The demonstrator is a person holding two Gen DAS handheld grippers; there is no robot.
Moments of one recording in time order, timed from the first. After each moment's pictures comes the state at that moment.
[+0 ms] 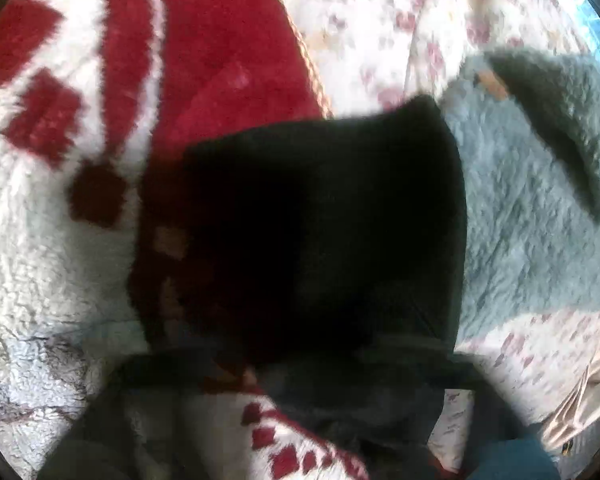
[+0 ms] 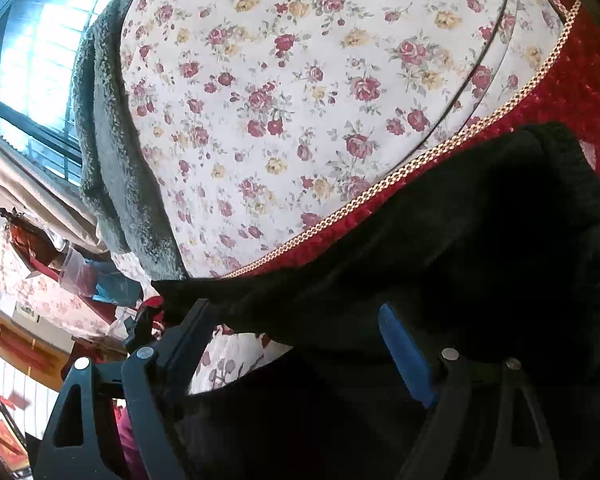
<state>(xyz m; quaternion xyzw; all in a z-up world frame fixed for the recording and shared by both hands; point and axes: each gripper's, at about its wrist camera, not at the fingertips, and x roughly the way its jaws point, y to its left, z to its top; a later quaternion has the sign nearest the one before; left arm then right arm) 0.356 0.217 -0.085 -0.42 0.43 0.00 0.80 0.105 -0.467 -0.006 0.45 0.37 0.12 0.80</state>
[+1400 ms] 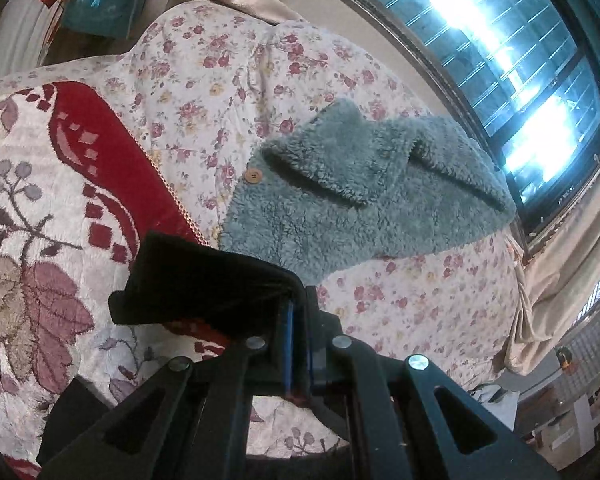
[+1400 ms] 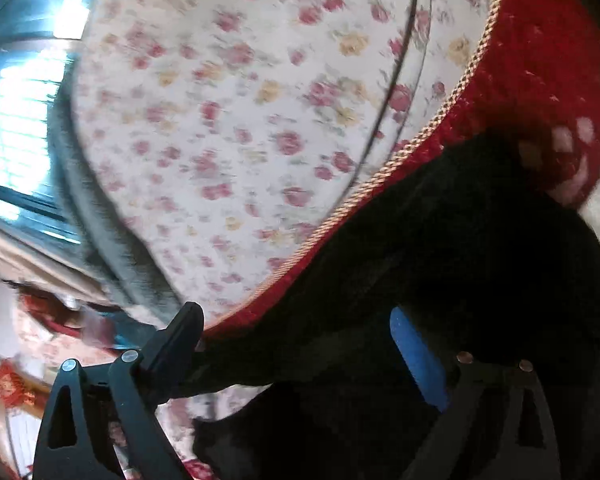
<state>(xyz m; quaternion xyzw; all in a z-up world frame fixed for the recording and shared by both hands) 0.202 0.224 0.137 -0.34 0.31 -0.12 0.88 0.130 -0.548 -0.034 0.50 0.42 0.07 0.76</state>
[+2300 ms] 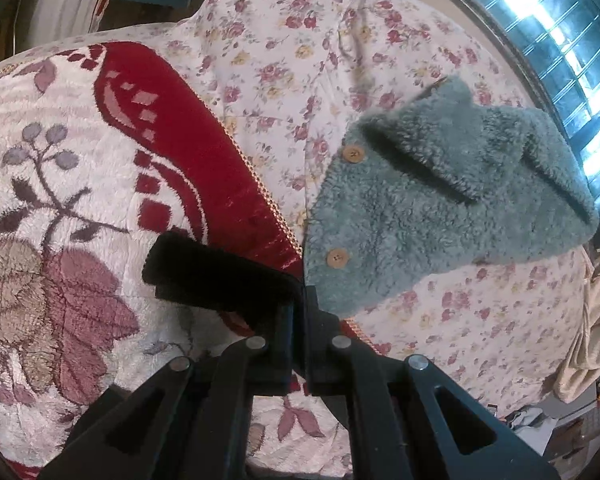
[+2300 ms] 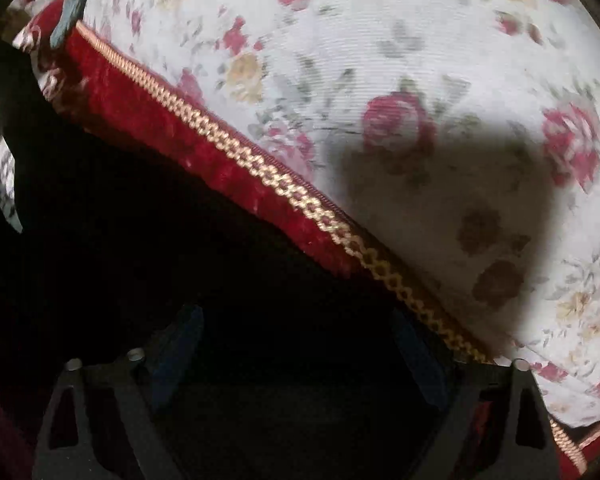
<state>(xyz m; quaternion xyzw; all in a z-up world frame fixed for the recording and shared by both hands) 0.247 0.237 0.078 -0.33 0.38 -0.01 0.86 0.276 -0.458 -0.079 -0.08 0.62 0.23 0.75</state>
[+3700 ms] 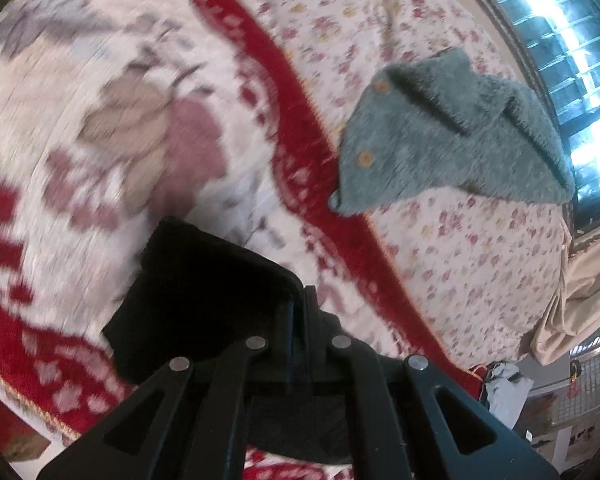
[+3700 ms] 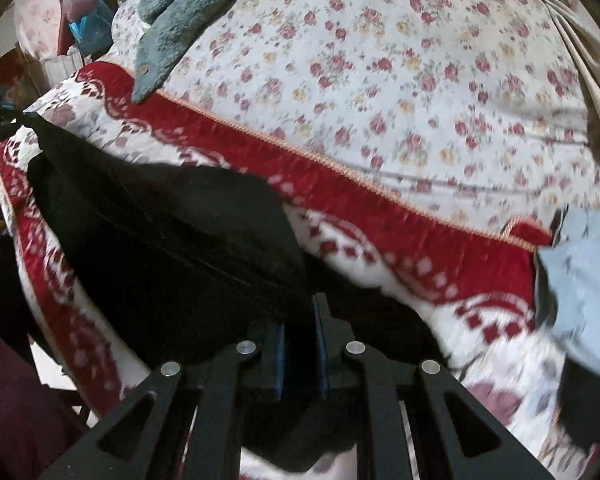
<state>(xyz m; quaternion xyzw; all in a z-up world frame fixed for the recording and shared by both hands) 0.100 0.267 0.036 -0.38 0.45 -0.04 0.81 -0.017 -0.460 0.084 -0.06 0.49 0.14 0.86</state>
